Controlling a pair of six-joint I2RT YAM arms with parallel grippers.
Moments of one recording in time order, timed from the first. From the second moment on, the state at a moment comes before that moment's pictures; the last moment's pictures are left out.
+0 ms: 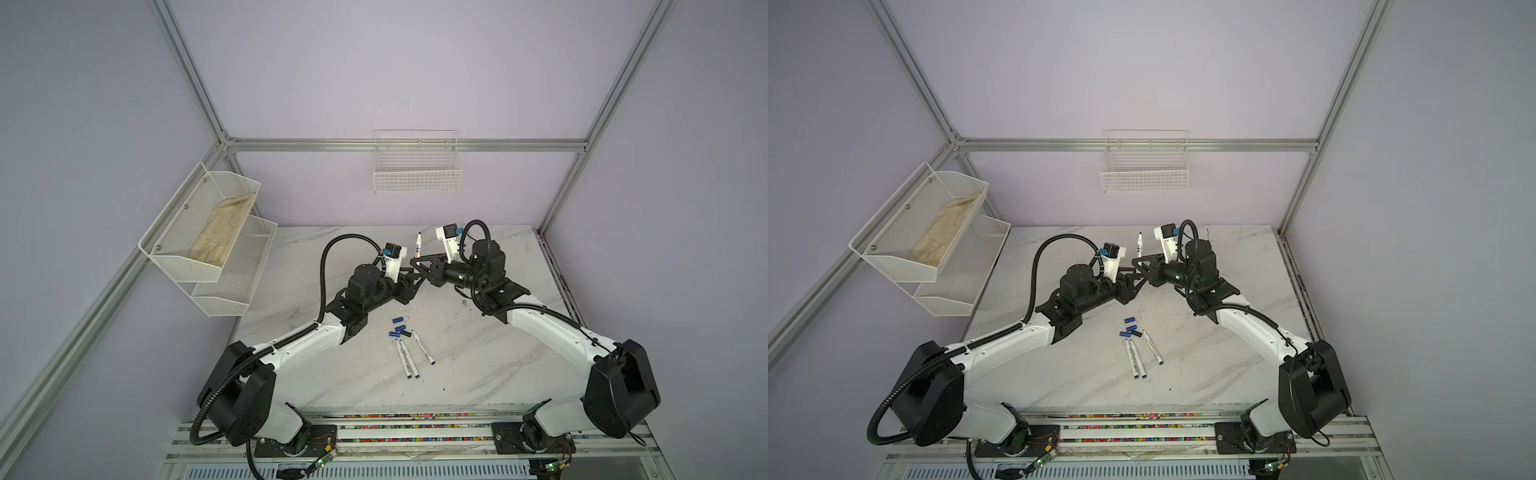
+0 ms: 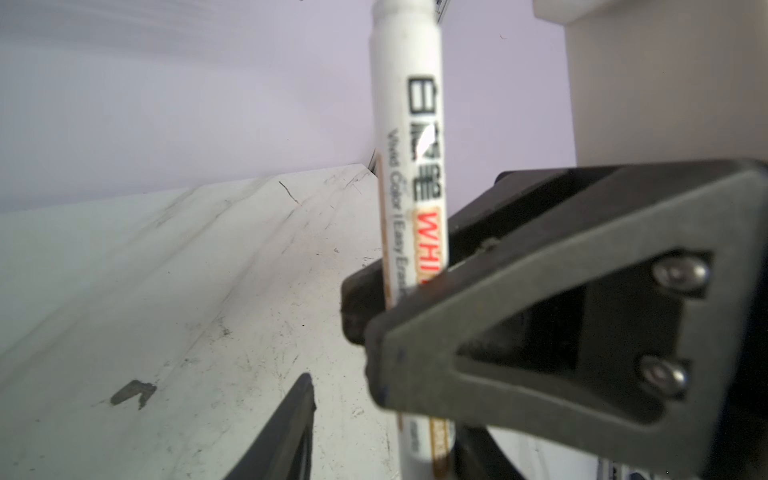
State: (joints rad) left arm -0.64 1.46 0.95 0.34 0.23 -0.33; right arm 0.53 1.45 1.07 0.22 -0.57 0.50
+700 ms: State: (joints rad) left arm -0.67 1.45 0.96 0.33 0.22 -0.32; right arm 0.53 1.45 1.07 0.22 -0.57 0.48
